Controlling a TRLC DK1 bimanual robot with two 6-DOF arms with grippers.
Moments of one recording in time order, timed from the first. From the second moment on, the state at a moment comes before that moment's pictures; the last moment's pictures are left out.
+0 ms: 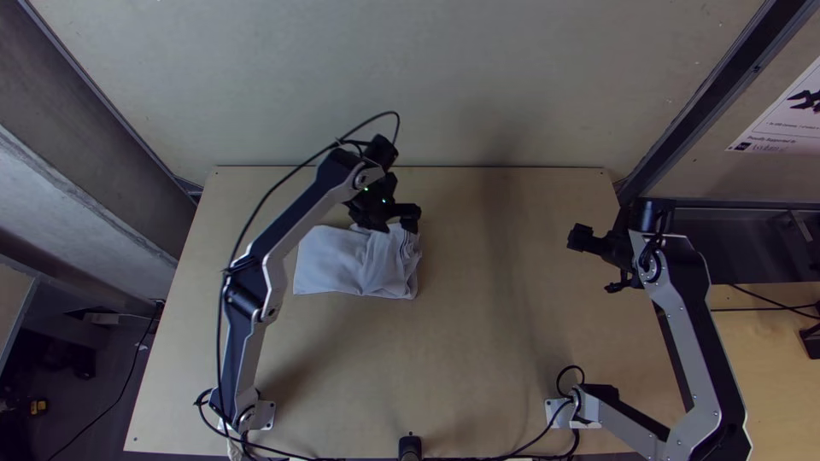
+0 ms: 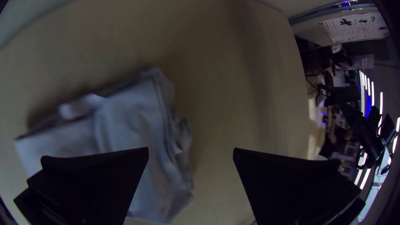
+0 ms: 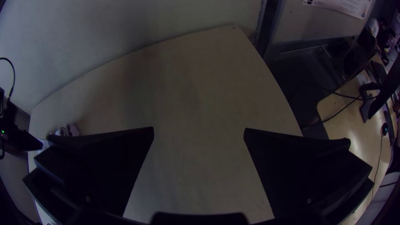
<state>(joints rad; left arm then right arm) -0.56 2.14 2.32 -1.30 0.29 -0.37 -0.02 1.15 1.12 -0.80 0.06 0.23</state>
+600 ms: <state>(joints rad) -0.31 1.46 1.90 -0.86 -0.22 0.00 0.01 0.98 1.30 -0.53 0.06 -0.01</state>
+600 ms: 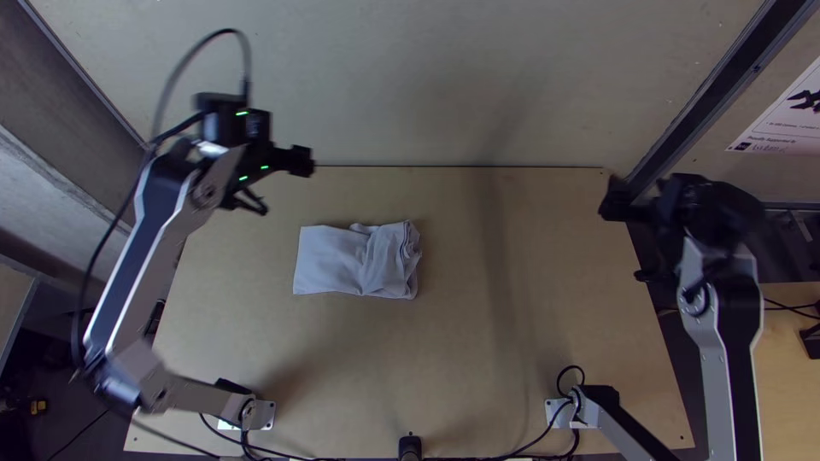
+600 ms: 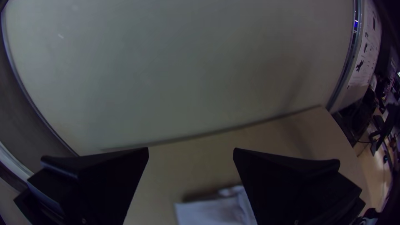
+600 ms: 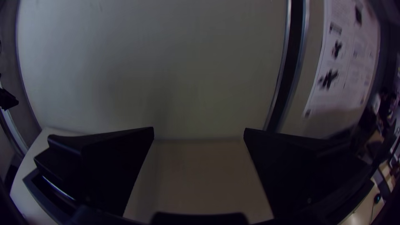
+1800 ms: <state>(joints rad) -0.03 0.01 0.43 0.08 -0.15 0.18 0.01 0.00 0.60 -0.33 0.06 0.03</state>
